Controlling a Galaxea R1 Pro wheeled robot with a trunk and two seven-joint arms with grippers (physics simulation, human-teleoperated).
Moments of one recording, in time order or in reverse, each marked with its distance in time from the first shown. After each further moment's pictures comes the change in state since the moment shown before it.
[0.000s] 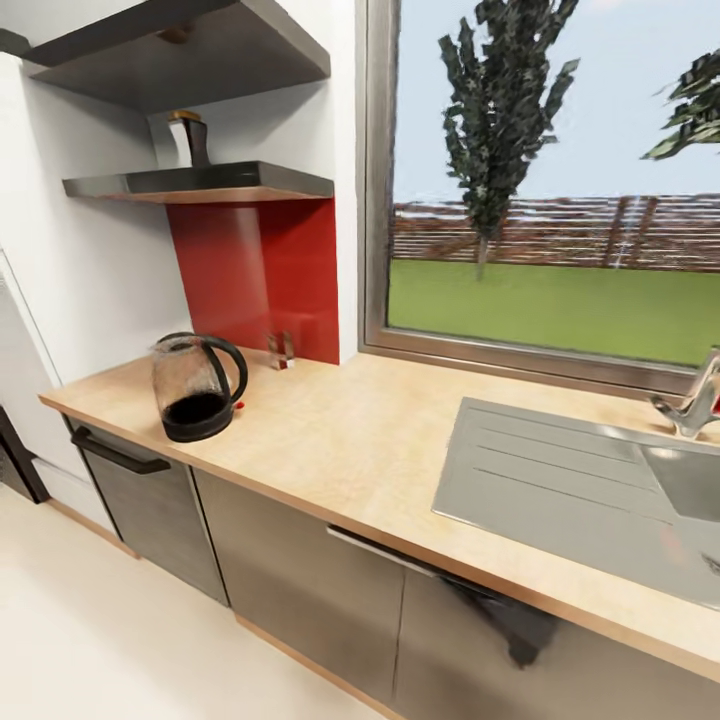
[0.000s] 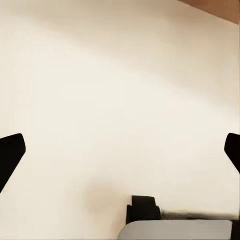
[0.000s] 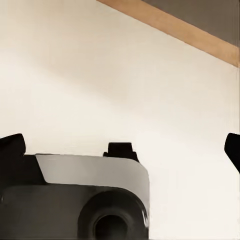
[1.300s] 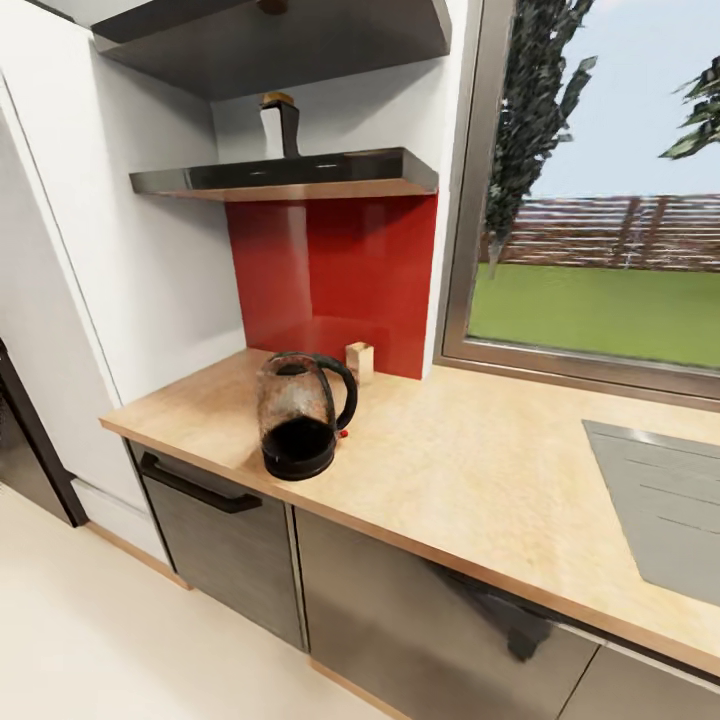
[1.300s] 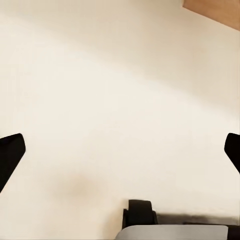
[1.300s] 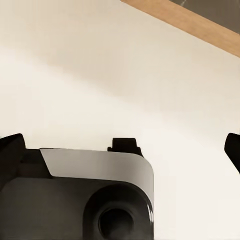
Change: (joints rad) left arm -0.010 0.000 0.006 0.017 0.011 -0.020 -0.009; right arm 0.000 0.006 0.003 0.021 0.000 -0.010 0.005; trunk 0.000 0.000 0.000
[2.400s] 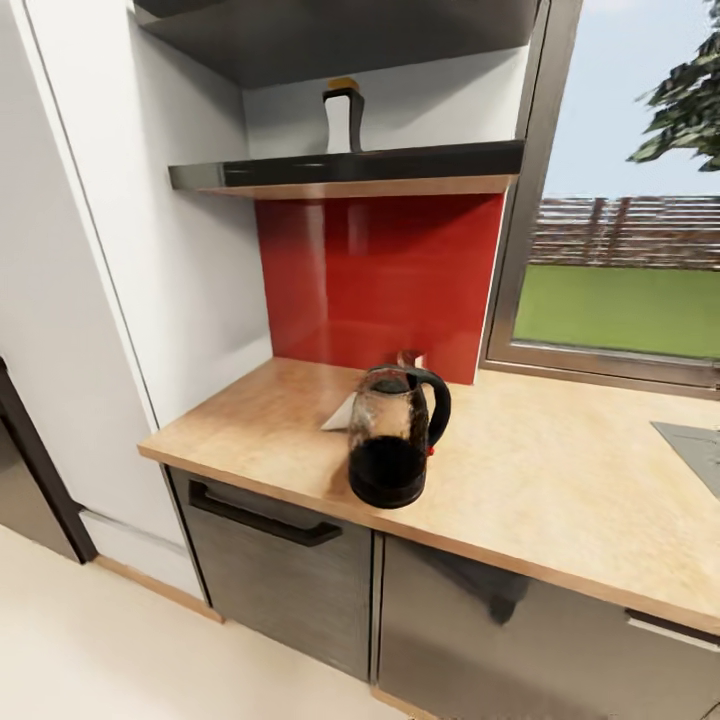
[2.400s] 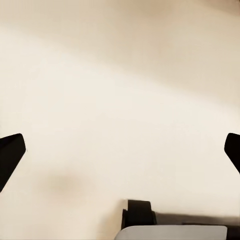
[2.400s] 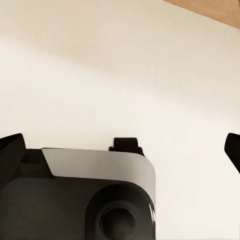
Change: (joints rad) left arm 0.000 -0.002 0.000 0.000 0.000 -0.002 0.000; right arm 0.000 0.001 -0.002 0.000 -0.003 0.001 0.003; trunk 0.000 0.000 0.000
